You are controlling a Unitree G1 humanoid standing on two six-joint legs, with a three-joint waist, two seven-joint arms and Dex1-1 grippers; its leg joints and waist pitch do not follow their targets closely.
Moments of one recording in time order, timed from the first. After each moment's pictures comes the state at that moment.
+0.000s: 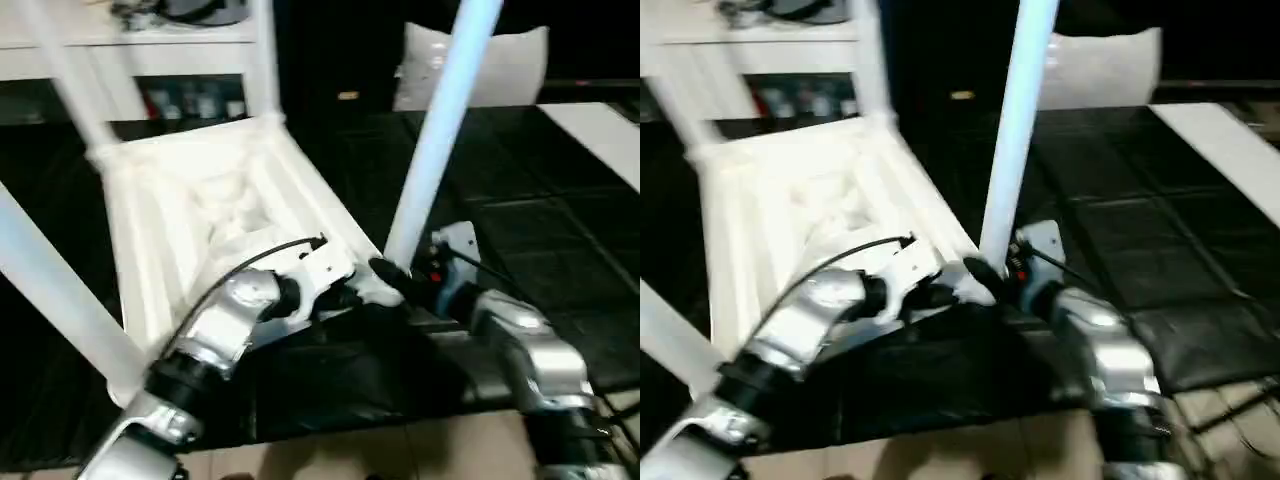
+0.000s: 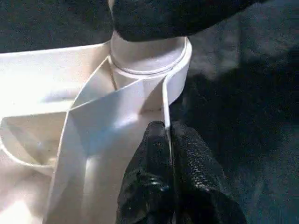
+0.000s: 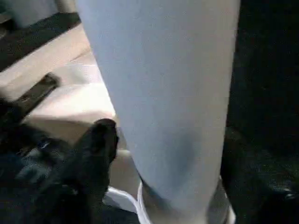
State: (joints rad) left arm -0.53 0.22 -0.36 0.38 0.08 0.26 -0.97; right arm -0.27 -0.27 -0.02 0.11 0.27 0.43 0.75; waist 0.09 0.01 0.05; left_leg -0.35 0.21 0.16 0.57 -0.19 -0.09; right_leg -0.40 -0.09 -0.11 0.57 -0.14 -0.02
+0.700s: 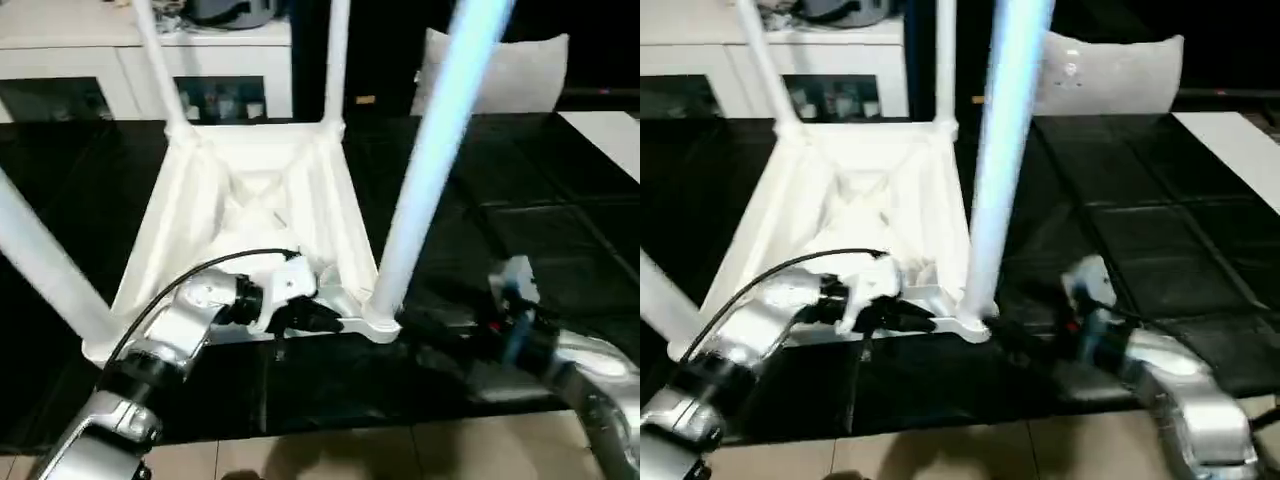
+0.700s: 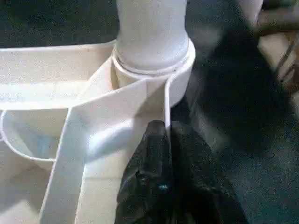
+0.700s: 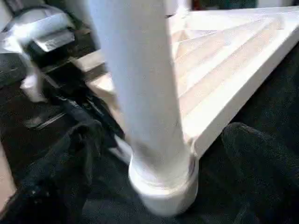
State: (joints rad) left arm -0.48 0.32 -0.28 0.39 -0.12 0.06 -1.23; right arm -0.01 -0.40 -0.09 -0.21 0.42 0.49 0.86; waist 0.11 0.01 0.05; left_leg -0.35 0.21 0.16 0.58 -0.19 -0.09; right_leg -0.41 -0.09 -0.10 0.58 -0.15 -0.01
